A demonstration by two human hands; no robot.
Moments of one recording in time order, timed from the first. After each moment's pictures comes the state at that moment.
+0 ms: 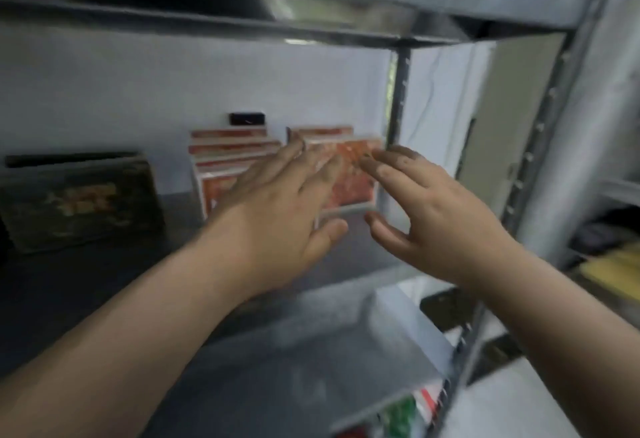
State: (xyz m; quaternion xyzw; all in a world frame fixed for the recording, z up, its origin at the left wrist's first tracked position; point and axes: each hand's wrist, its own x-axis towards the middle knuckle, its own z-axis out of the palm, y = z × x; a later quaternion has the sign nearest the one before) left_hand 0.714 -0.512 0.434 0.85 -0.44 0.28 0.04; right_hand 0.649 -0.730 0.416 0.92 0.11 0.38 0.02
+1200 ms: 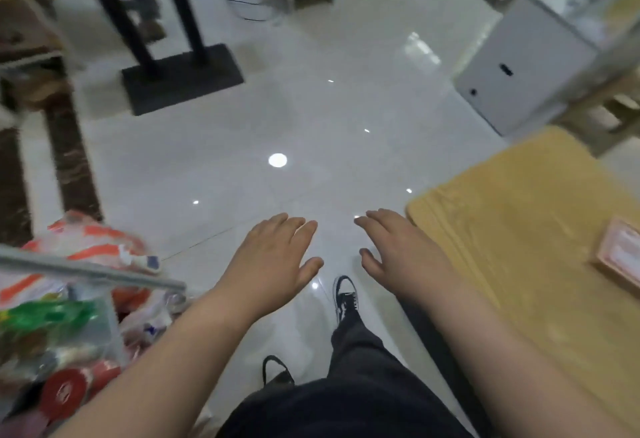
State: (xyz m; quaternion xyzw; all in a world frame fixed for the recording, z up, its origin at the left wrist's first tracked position) left_hand 0.367 -0.688 0.068 0.31 -0.94 -0.16 -0.03; right_hand 0.155 -0.571 0.060 0.66 -0.74 0.08 -0.08
